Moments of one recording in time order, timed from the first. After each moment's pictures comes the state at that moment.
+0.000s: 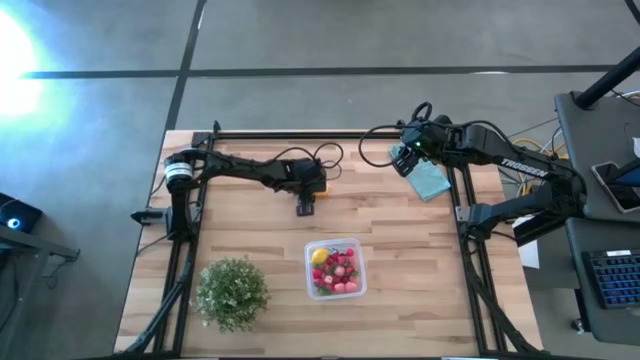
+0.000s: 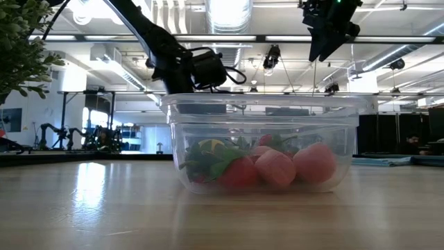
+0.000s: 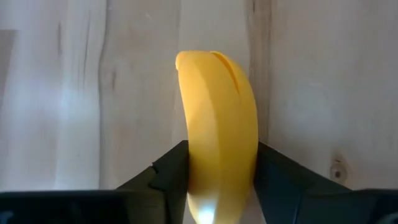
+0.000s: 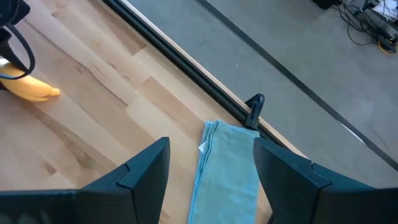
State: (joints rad) left arm 0.29 1.90 1.18 -0.35 -0.14 0.30; right arm -0.33 1.22 1.31 -1.09 0.53 0.30
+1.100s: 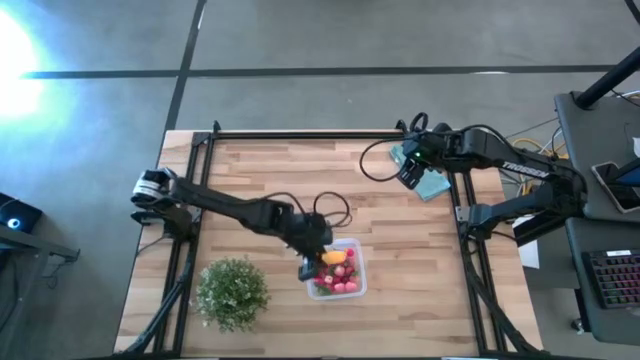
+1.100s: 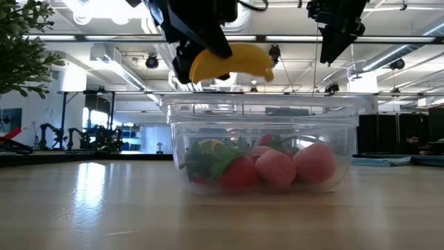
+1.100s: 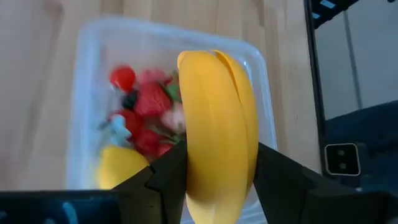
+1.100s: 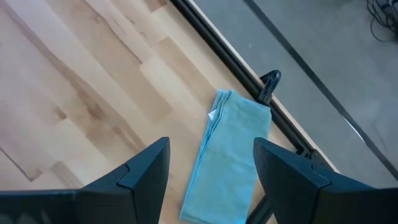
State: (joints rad) left arm -0.16 1.70 1.27 -0.38 0.20 -0.40; right arm -0.27 1.21 1.31 -1.22 0.47 0.29
